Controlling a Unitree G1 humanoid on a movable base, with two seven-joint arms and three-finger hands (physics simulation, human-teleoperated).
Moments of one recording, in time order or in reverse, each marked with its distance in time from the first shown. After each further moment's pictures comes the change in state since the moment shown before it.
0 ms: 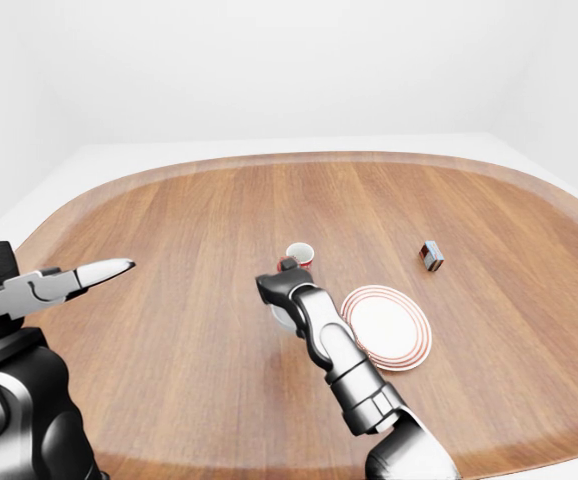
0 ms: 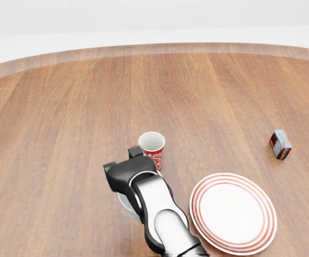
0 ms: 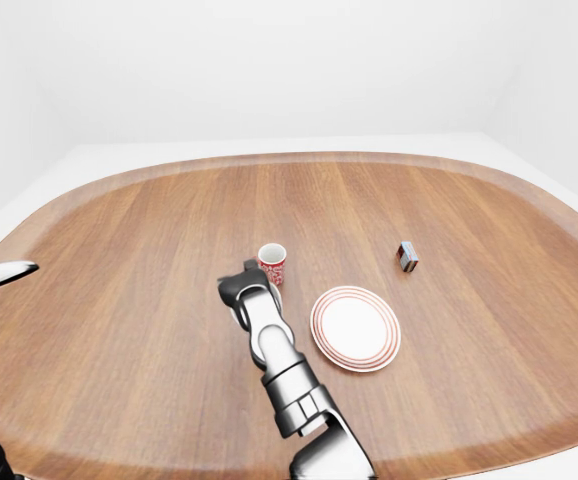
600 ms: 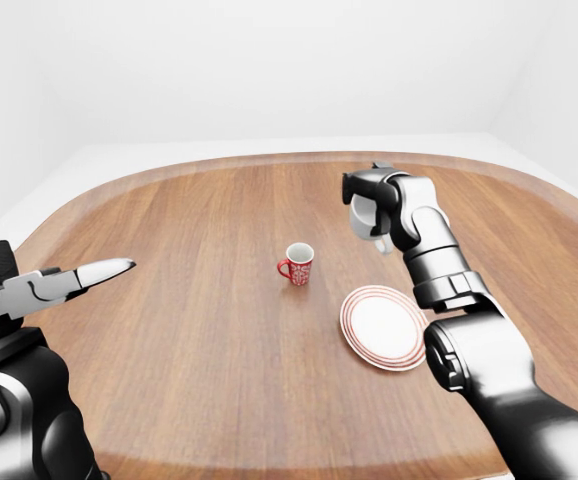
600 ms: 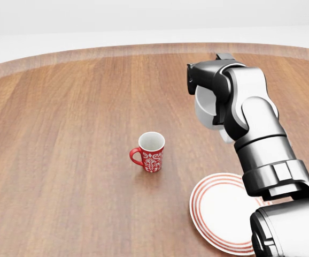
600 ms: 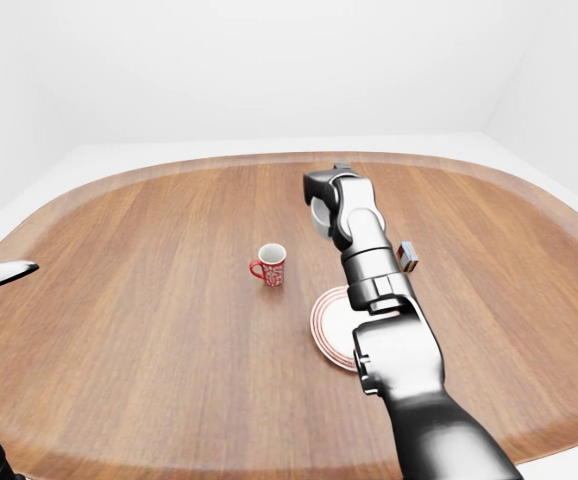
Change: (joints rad) left arm -0.002 0.000 -0.002 -0.004 0.004 0.000 0.000; right arm -0.564 -0.449 -0.273 0.303 0.226 0.000 0.000
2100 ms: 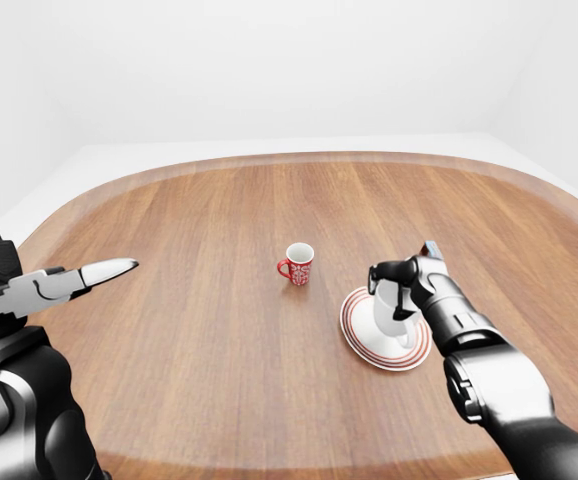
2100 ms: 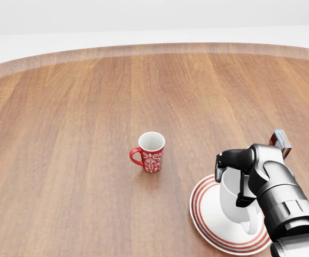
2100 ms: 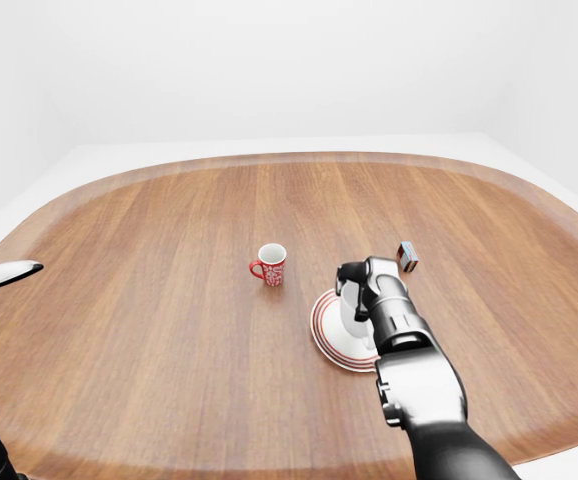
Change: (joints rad) left arm 0.000 -0.003 -0.007 0.007 0.011 0.000 -0.002; right arm 0.210 -0.097 0.046 0.396 0.221 0.000 -0.003
